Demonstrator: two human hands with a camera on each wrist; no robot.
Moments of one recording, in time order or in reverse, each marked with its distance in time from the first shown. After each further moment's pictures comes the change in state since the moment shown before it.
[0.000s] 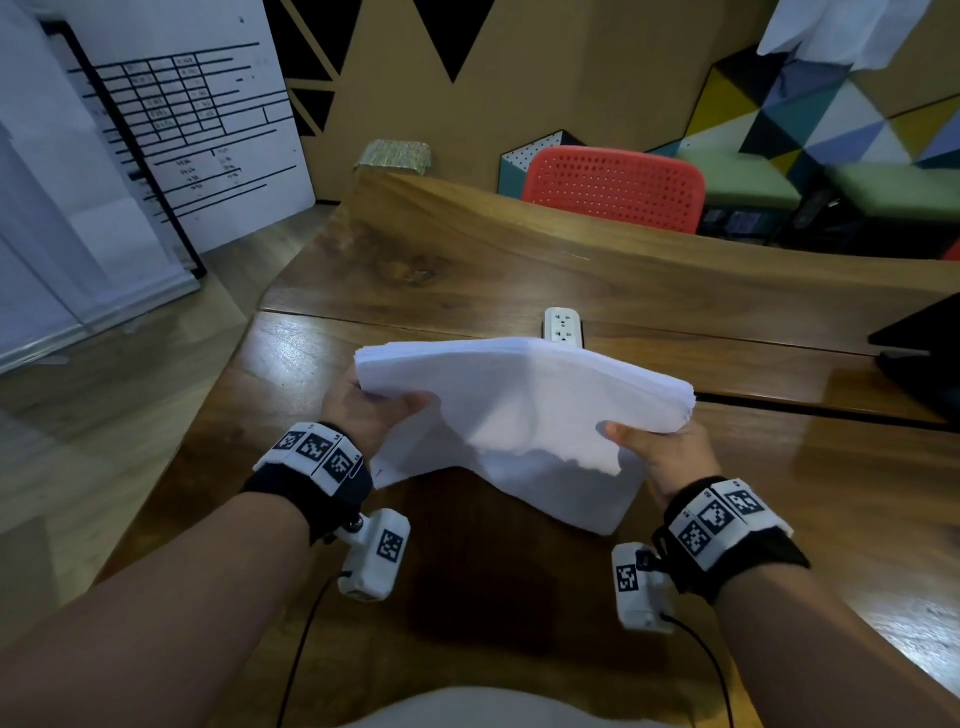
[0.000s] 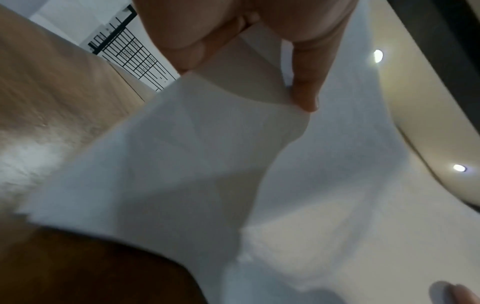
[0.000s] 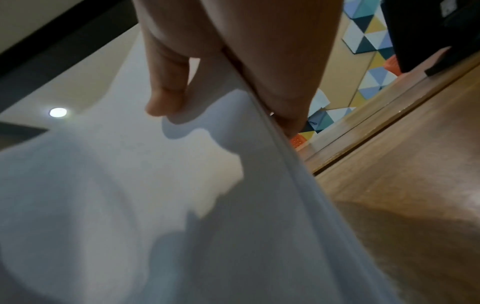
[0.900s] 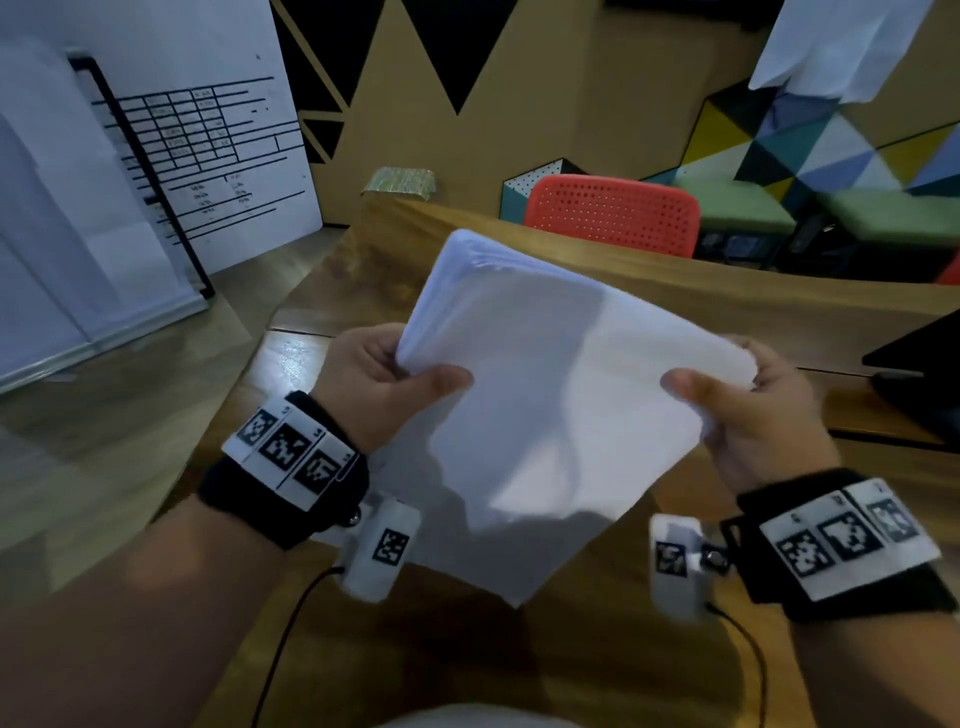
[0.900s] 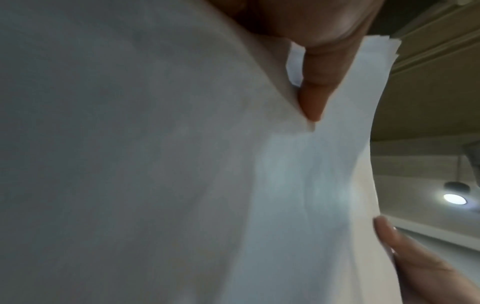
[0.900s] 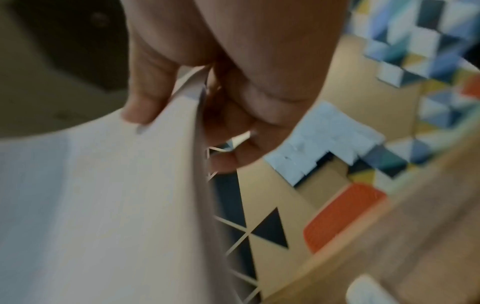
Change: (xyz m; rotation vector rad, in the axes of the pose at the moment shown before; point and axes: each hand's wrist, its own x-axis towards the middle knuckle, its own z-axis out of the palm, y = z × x) left_hand -0.037 0.059 -0.001 0.079 -0.082 0.518; right_hand -0.041 -0.094 -0.007 0.136 -0.135 -0.282
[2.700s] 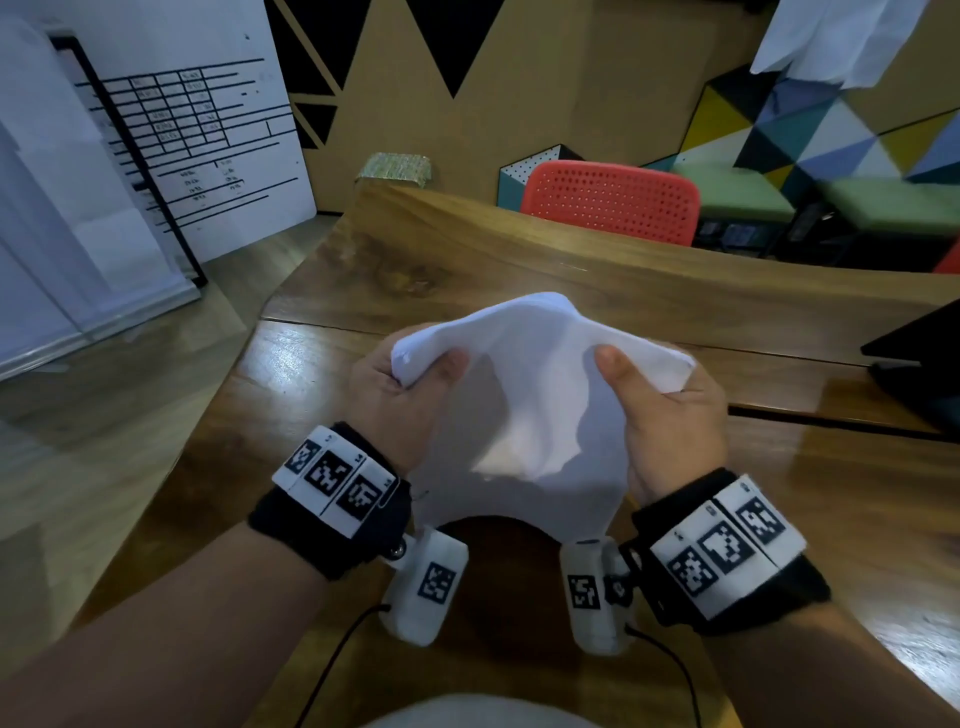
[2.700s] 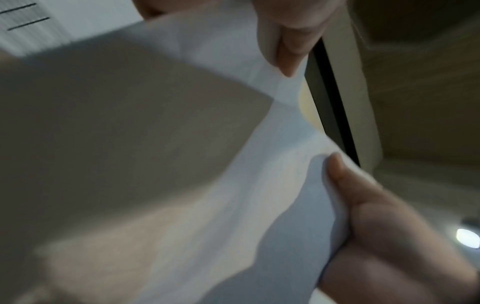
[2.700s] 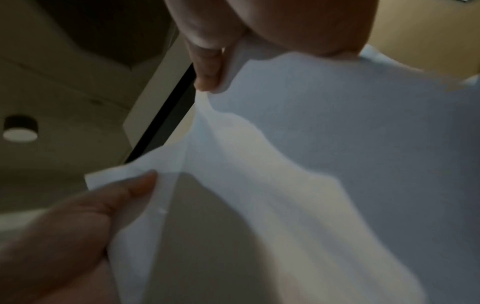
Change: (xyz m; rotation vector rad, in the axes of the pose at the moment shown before) left_hand -0.010 -0.016 0.030 -0.113 0.229 -0.098; right_hand -0.010 0.032 0.057 0.039 0.188 -0.080
